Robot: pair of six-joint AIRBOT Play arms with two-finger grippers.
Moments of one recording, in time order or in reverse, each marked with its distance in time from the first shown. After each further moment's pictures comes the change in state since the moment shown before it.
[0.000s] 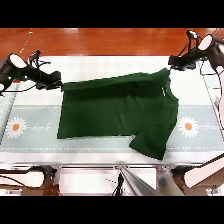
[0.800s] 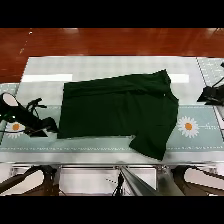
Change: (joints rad) left arm 0.155 0.347 -0.636 0.105 -0.274 0.164; right arm -0.377 0.445 -0.575 0.035 0.232 -0.225
